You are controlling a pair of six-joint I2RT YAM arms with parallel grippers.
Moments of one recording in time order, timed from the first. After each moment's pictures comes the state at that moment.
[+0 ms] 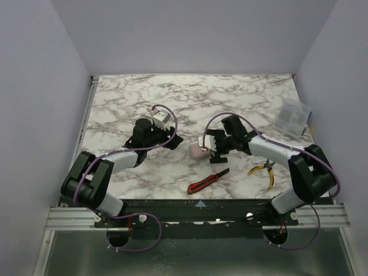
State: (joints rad) left arm -0.40 1.50 0.56 0.57 0.42 -0.19; right arm 0.54 1.57 0.85 -0.23 -0.47 -1.16
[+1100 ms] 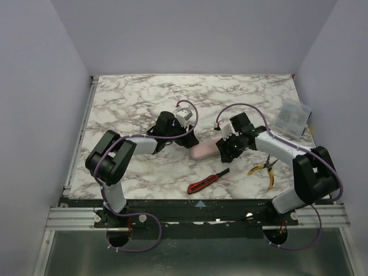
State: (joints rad) left arm -0.54 1.81 0.87 0.42 0.49 -0.22; right arm 0.44 1.49 0.88 -0.54 -0.30 -0.26
